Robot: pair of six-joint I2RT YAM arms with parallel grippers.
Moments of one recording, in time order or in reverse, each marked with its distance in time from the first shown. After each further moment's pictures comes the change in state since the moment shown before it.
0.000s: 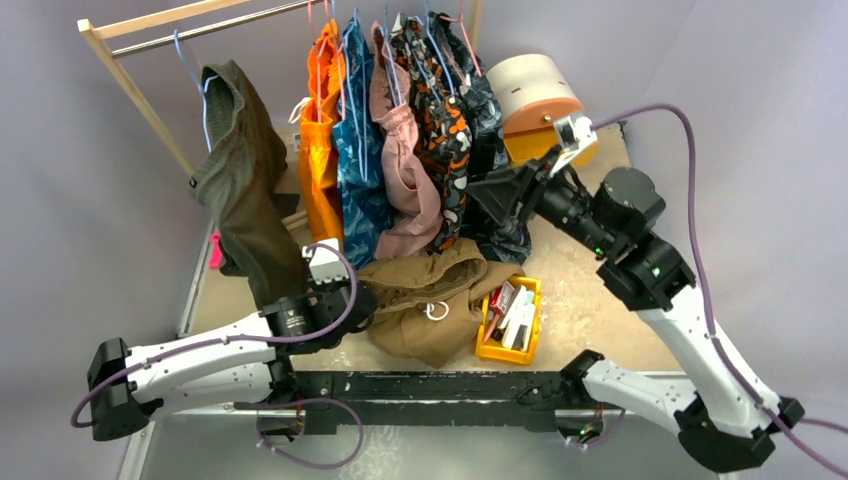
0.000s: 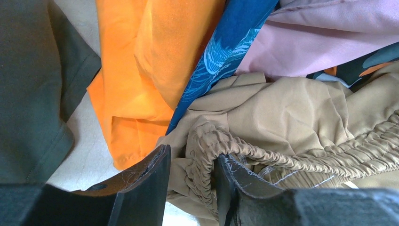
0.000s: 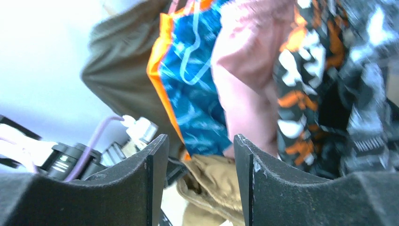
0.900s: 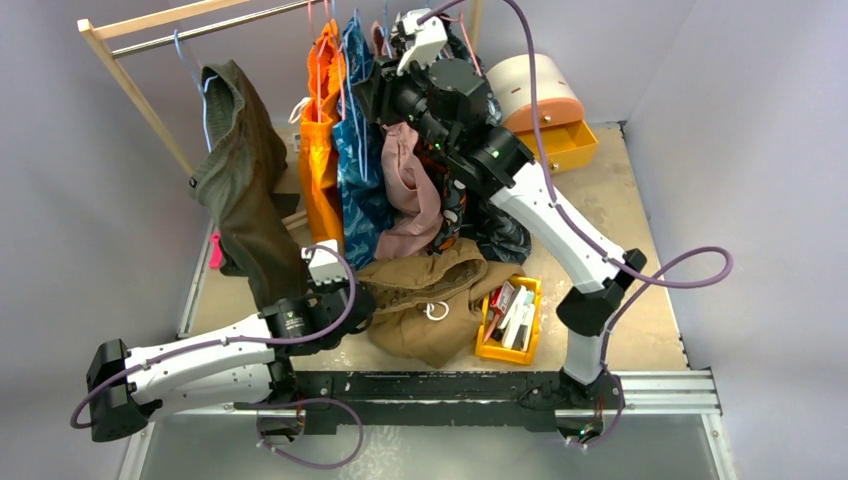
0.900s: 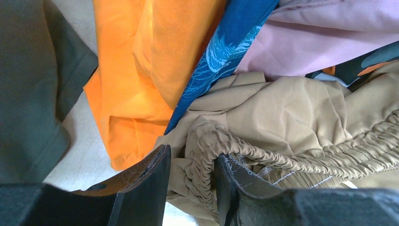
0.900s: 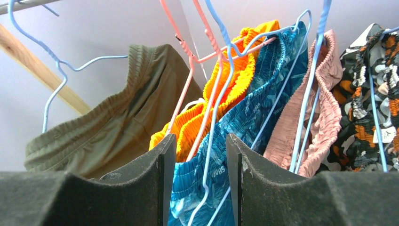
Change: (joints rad) left arm 0.000 -0.014 -0.020 0.017 0.003 0.000; right arm 0.246 0.928 0.993 0.032 0.369 -0.159
